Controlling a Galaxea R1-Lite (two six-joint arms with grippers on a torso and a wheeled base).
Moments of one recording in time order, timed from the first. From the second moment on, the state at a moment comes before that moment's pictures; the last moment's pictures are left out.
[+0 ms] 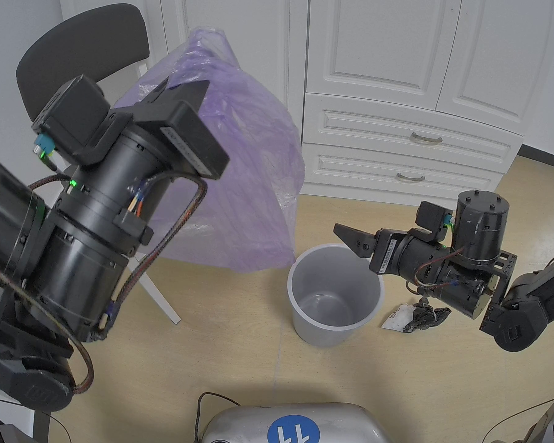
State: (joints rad) left arm -0.85 1.58 -0.71 -1.50 0.27 0.09; right arm 0.60 1.78 -0.70 -0.95 -0.10 0.40
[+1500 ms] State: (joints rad) left arm -1.08 1.47 -0.56 -1.53 0.09 0.01; right arm 0.37 1.93 -0.64 -1.36 0.30 0.67
